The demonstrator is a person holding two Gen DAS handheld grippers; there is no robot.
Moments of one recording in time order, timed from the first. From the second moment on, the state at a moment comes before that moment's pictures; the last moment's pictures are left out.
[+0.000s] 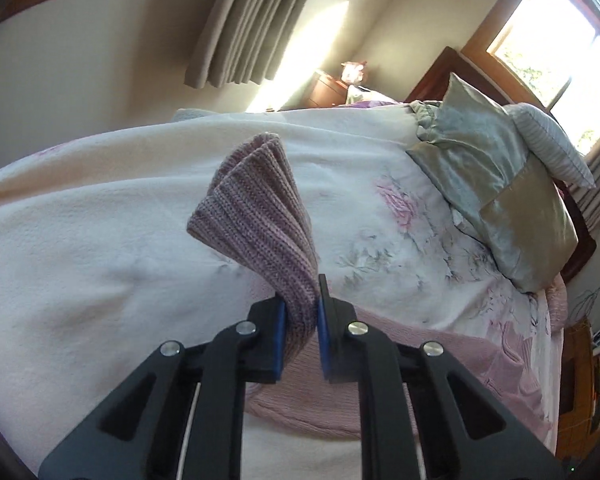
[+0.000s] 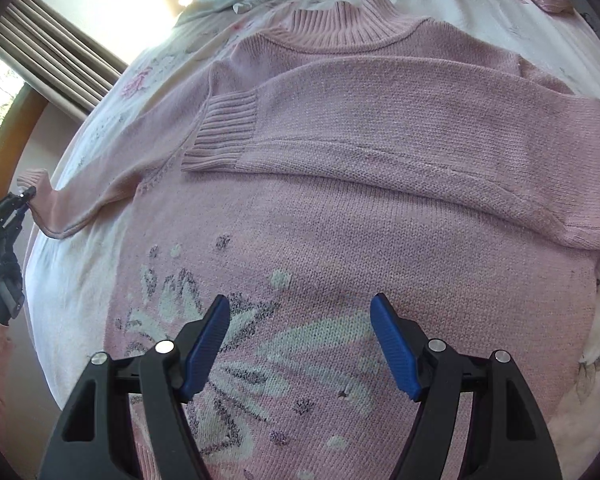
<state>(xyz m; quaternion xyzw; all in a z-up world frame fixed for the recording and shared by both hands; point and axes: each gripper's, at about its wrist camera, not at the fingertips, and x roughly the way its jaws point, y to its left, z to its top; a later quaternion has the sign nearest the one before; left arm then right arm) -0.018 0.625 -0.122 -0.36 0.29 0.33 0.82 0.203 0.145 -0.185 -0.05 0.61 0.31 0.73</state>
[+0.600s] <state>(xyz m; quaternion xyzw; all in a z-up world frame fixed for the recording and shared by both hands) 0.179 0.384 -0.130 -0.29 0.35 0.08 0.88 0.226 0.067 -0.182 -0.02 0.60 0.27 0.75</state>
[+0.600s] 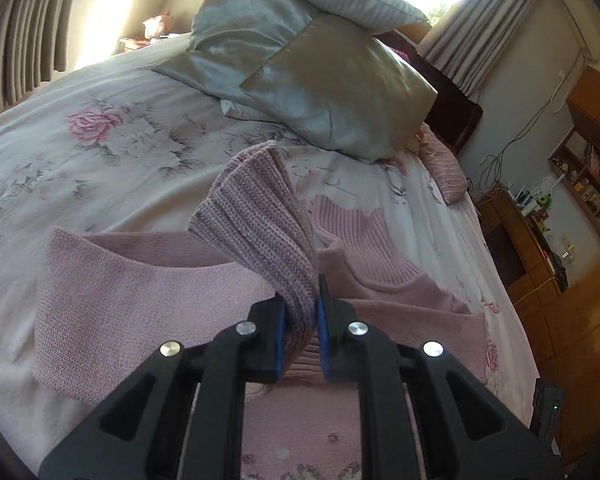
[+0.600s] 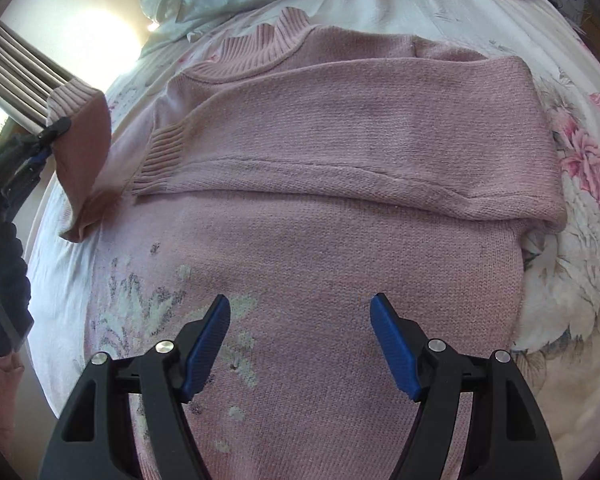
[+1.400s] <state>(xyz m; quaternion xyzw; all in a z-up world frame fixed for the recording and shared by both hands) 0.105 0.418 -0.170 -0.29 0.42 0.06 0.85 0.258 0.121 -0.163 0.04 0.61 0.32 0.73</state>
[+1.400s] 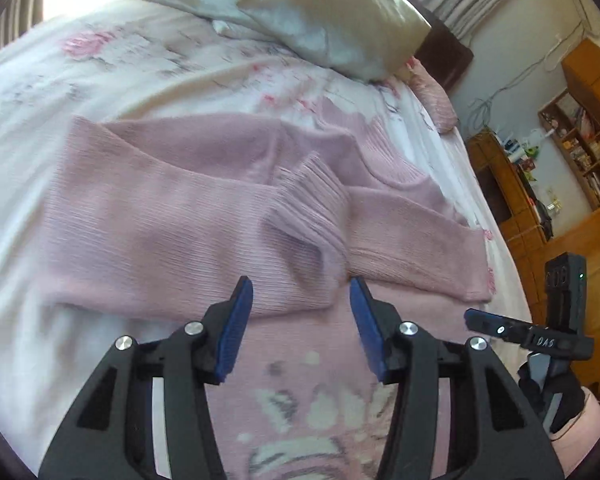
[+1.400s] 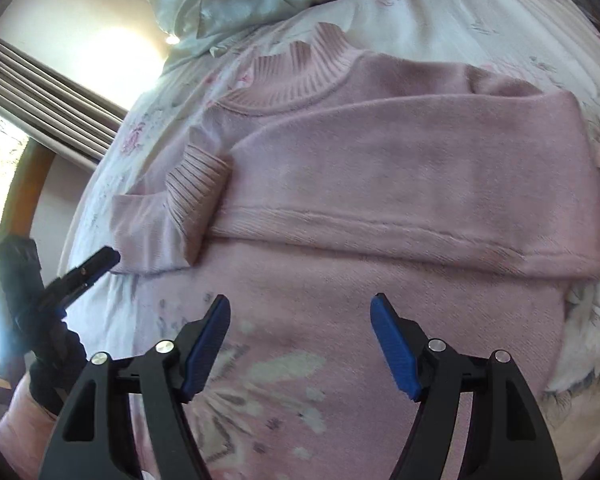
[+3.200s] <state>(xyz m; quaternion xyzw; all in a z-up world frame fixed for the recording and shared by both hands) 0.205 0.374 -0.222 -0.20 0.54 0.09 0.82 0.313 0.161 -0.186 -0.15 0.58 0.22 0.77</state>
